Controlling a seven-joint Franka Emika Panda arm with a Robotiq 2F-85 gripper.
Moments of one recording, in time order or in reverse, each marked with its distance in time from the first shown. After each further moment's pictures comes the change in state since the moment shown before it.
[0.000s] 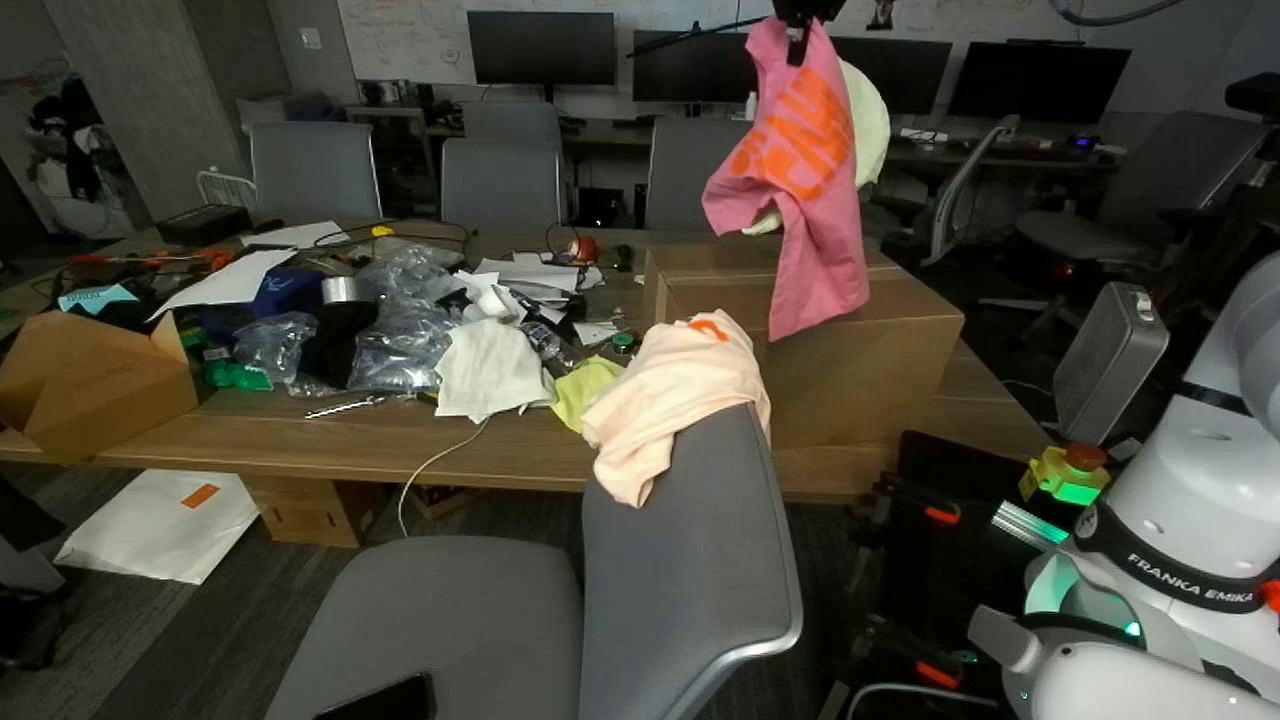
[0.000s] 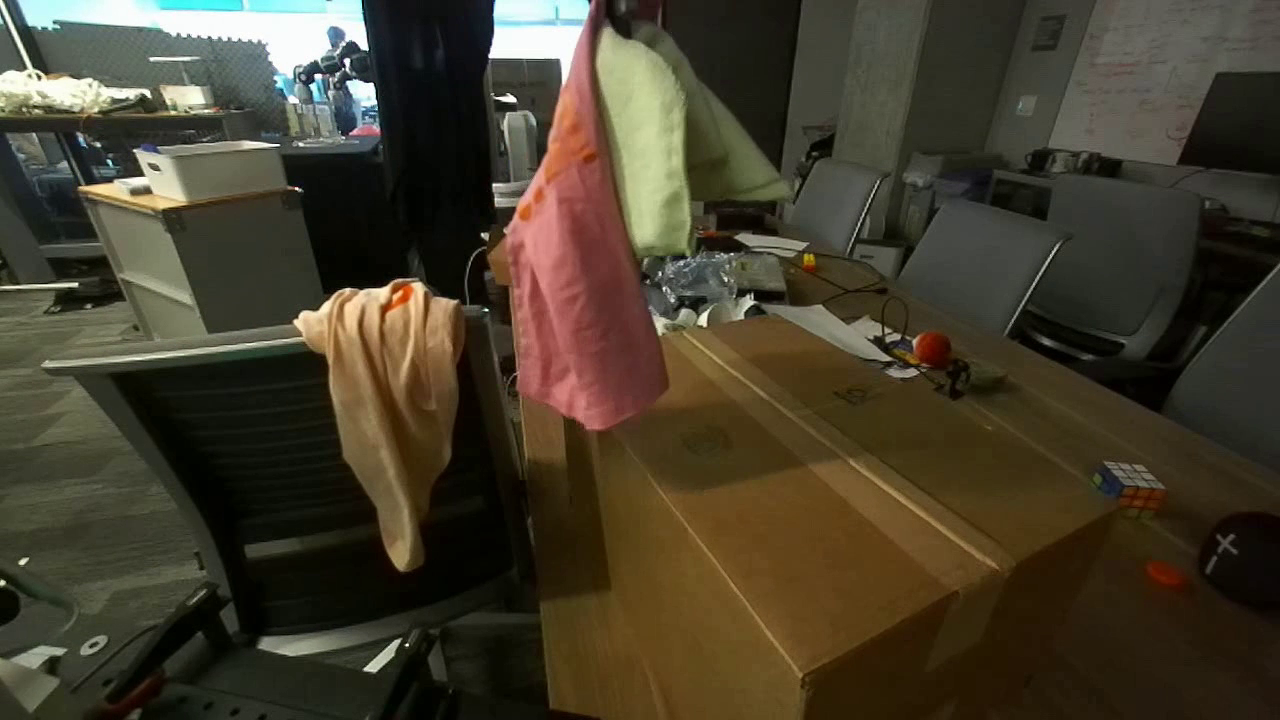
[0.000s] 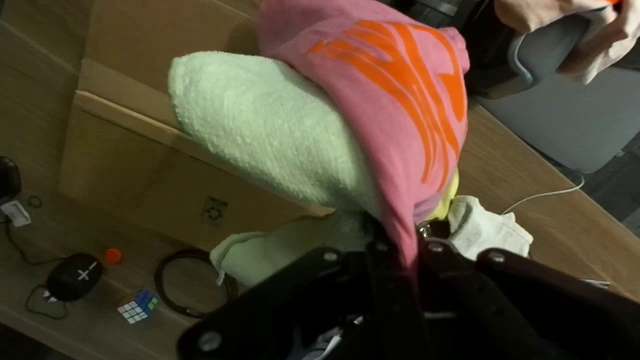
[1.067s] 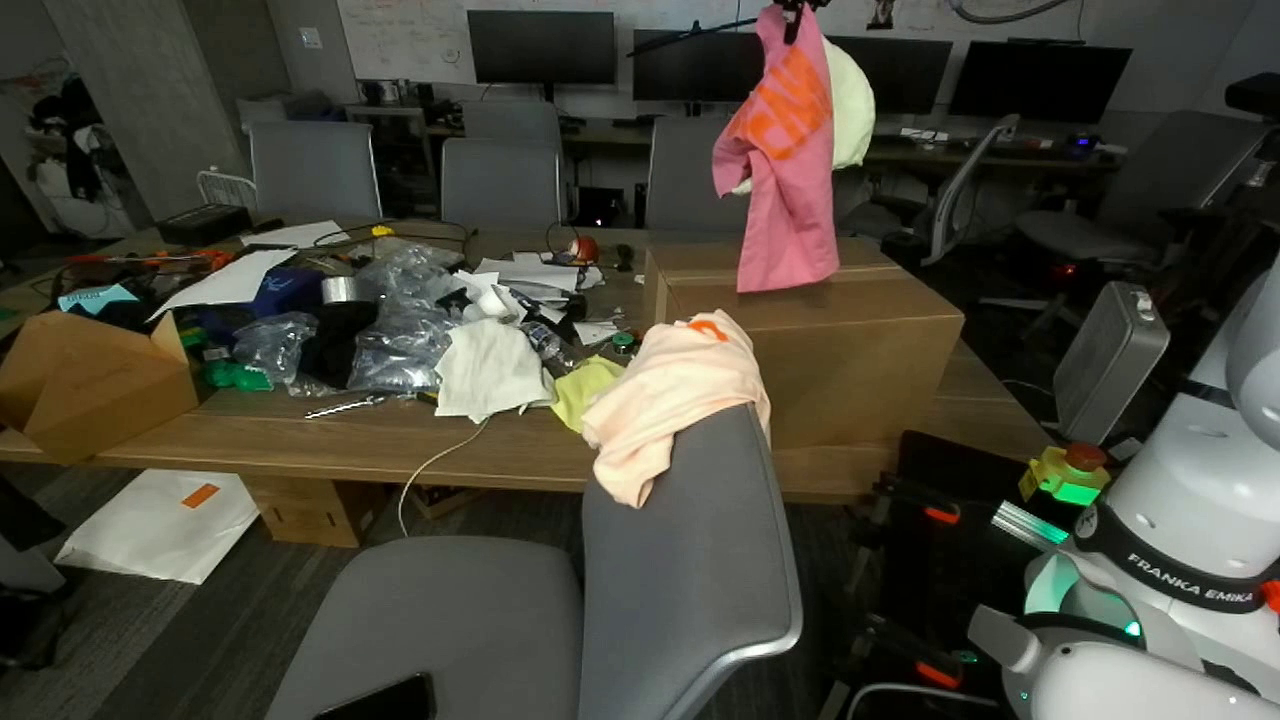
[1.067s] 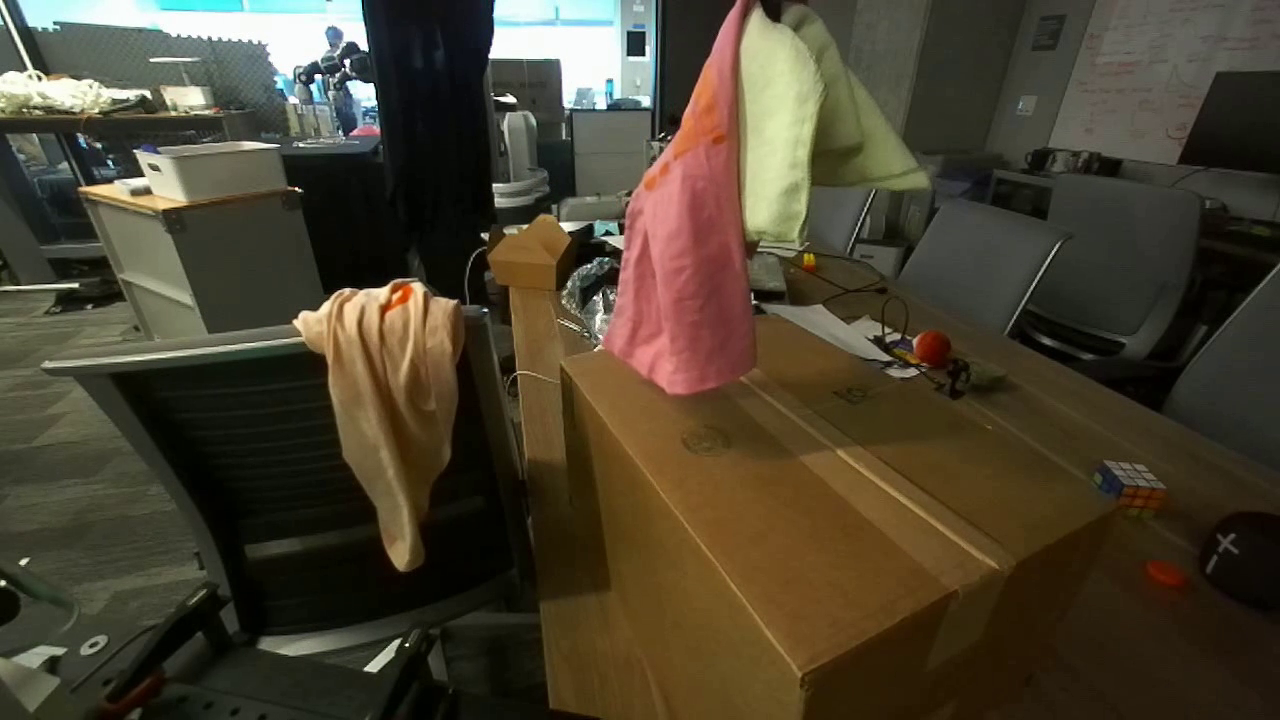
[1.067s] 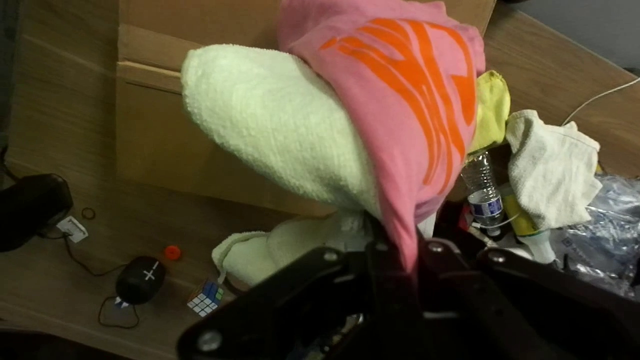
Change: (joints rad) arm -0.118 0.314 -0.102 0.403 0.104 -0.077 -0.012
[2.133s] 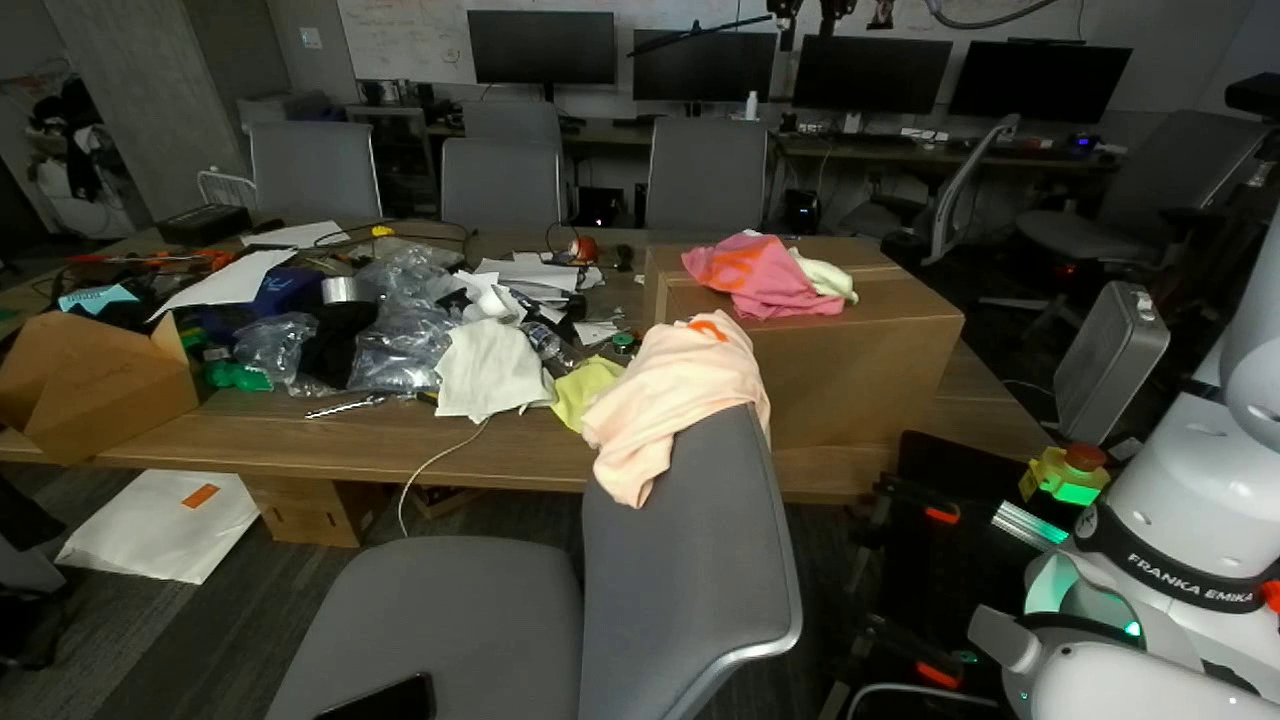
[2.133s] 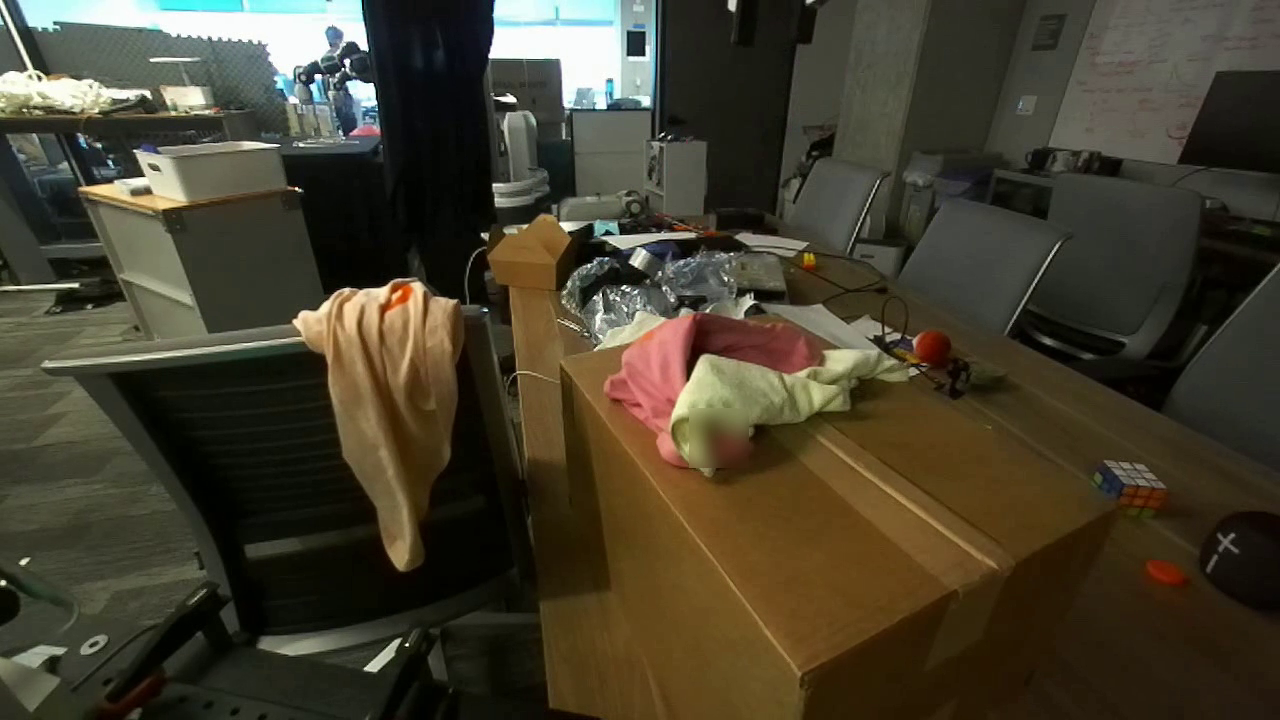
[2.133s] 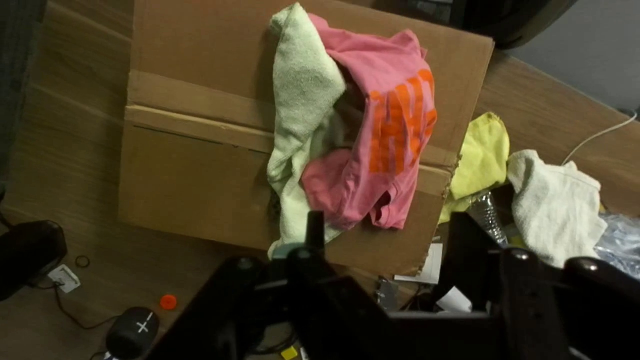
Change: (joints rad) arm -0.056 0.092 0.001 0.115 0.053 -0.154 -0.043
